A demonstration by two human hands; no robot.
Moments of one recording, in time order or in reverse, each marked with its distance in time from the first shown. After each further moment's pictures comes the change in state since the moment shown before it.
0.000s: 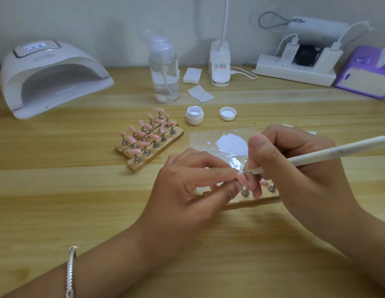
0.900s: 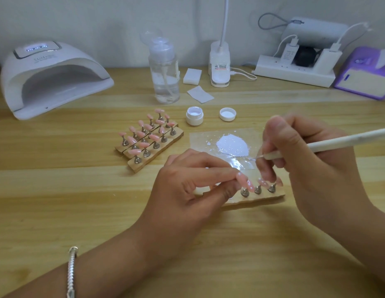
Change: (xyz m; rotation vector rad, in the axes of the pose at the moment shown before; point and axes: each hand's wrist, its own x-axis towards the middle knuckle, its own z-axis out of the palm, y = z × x) left_hand -0.001 -0.002 0.002 -0.031 0.016 -0.014; right_hand 0.007 -0.004 -0.005 0.088 0.113 0.029
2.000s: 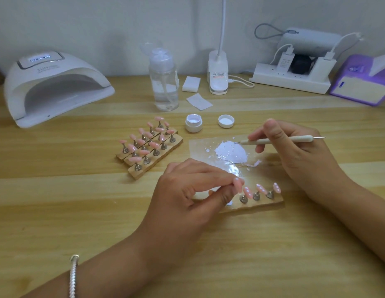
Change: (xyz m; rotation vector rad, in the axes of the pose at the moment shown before) left_hand 0.000 0.000 0.000 0.029 0.022 -0.010; right_hand 0.027 0.035 -0.034 -0.404 0.001 0.112
